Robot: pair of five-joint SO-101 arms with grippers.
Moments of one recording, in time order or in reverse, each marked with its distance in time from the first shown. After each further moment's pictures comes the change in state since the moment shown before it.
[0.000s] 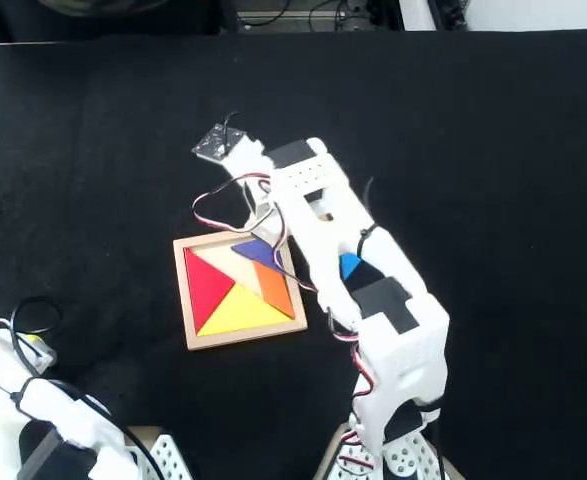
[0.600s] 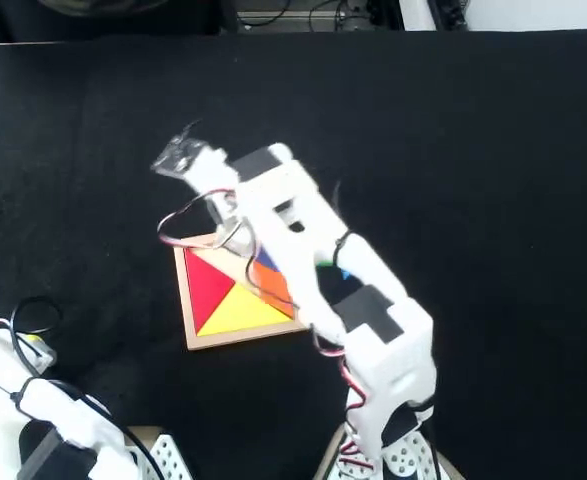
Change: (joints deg) left arm 0.0 0.0 0.0 0.0 0.0; right arm -8.8 0.0 -3.3 2.7 -2.0
